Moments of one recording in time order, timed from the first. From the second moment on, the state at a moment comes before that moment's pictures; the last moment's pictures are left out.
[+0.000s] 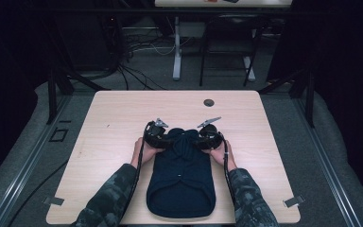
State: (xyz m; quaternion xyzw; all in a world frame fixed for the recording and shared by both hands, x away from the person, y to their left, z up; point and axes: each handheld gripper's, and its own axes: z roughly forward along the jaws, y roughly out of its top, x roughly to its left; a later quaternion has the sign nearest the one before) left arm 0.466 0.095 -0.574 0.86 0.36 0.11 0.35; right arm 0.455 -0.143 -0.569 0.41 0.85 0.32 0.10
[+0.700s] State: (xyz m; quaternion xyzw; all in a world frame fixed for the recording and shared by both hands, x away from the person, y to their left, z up) left arm 0.456 0.100 -0.559 0.85 0.35 0.12 0.37; right arm 0.432 -0.144 -0.549 0.36 0.85 0.35 0.17
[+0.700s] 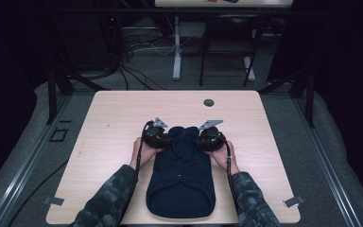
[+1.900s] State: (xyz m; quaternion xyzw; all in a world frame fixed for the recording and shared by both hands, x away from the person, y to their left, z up) left arm 0.428 0.106 -0.513 0.85 0.29 0.13 0.42; right arm 0.386 -0.154 -0.502 0.30 0.84 0.39 0.24
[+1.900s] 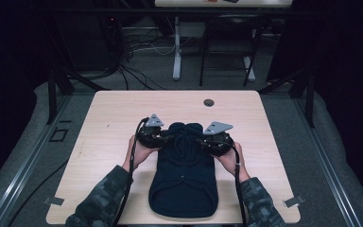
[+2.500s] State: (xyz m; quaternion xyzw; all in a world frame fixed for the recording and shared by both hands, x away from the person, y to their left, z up) left arm 0.424 0.107 -0.509 0.85 0.29 0.11 0.42; right arm 0.376 -0.153 -0.499 0.29 0.83 0.40 0.27
